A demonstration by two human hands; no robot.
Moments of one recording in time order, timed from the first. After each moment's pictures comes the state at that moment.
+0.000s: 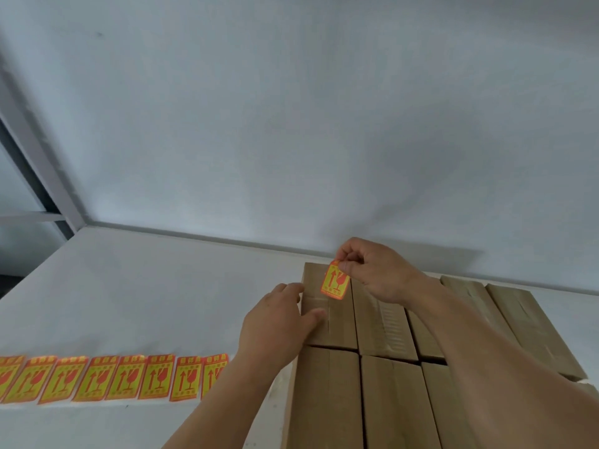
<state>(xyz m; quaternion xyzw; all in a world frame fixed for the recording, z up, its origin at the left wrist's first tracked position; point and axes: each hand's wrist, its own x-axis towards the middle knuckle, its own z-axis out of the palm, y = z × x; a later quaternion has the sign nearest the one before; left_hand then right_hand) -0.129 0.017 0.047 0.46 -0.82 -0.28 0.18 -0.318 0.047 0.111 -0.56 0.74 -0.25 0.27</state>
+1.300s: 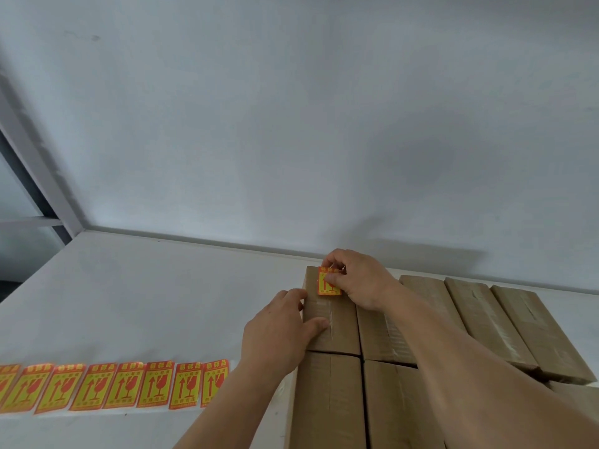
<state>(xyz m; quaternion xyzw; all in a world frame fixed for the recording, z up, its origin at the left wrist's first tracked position) -0.131 0.020 0.051 0.48 -0.82 -0.30 0.13 -0.315 0.024 0.077 -0.59 0.76 -0.16 0.20</state>
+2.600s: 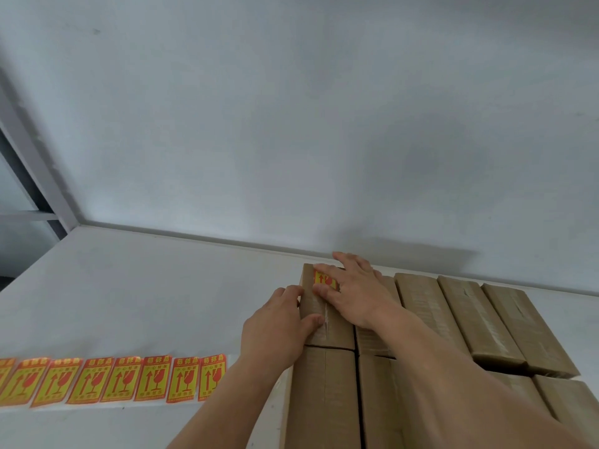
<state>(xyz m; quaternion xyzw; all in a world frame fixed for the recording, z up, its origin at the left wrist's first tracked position) -0.132 0.021 0.046 0.48 -0.81 -0.30 0.14 -0.302 0.046 0.063 -0.59 0.79 -0.04 0.13</state>
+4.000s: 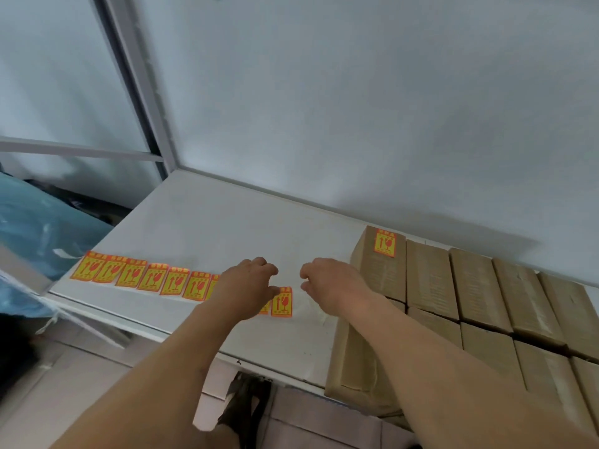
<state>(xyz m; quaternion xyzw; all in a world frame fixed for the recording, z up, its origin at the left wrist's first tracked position) 0.017 -0.005 0.027 0.49 -0.86 -0.15 -0.01 -0.154 0.044 0.063 -0.73 0.67 0.08 0.13</state>
